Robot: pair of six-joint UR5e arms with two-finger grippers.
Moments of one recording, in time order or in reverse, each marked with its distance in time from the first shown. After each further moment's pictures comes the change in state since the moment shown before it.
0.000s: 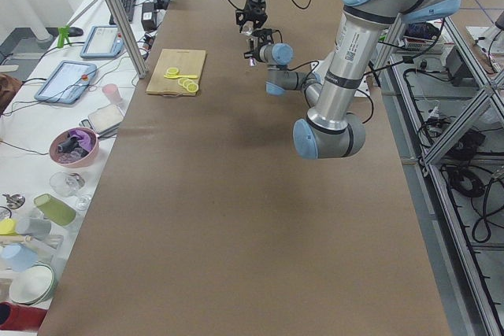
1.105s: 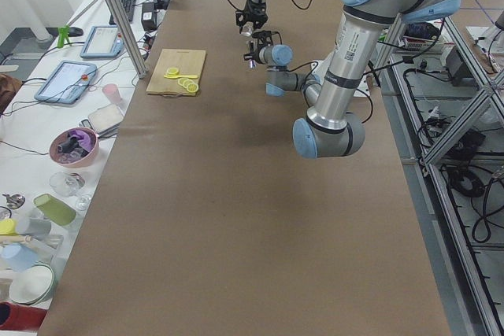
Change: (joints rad) left arm 0.002 -0.007 0.024 0.000 0.000 -0.001; right arm -0.005 0.003 -0.001 0.001 -0.010 -0.013
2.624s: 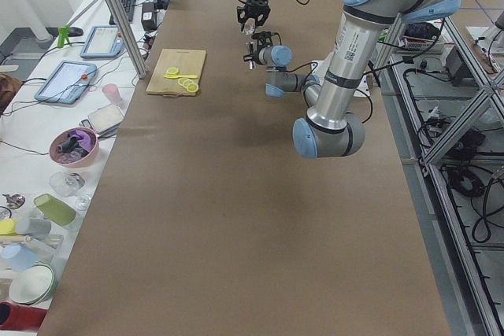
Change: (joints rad) left arm -0.001 0.001 0.006 0.000 -0.004 0.001; right arm 0.030 -0.030 0.062 0.083 0.091 -0.004
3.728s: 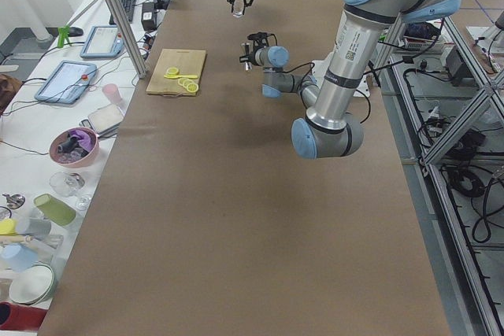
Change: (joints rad) left arm -0.041 0.002 0.011 -0.001 0.001 -0.002; right arm 0.298 -0.335 0.057 0.435 0.416 0.062
